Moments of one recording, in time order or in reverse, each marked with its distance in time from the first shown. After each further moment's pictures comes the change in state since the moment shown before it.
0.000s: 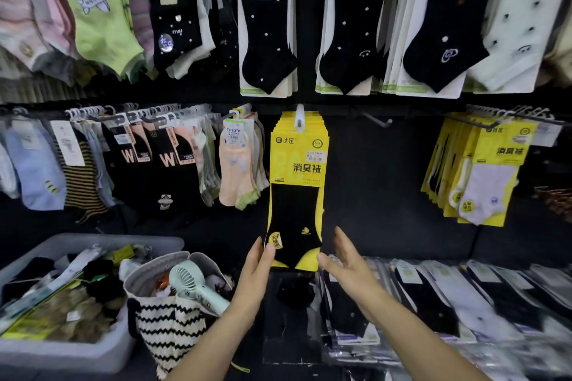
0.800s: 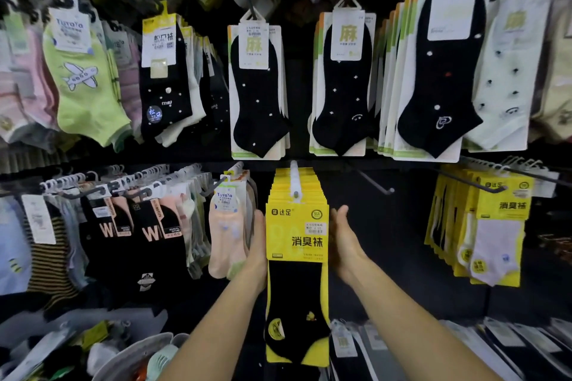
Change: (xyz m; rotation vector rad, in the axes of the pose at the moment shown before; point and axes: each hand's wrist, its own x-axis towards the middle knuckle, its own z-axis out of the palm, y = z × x) left_hand 0.127 0.125 0.025 -0.450 -0.225 0.046; right_hand 0.121 -0.119 -0.016 0.514 0.121 0.128
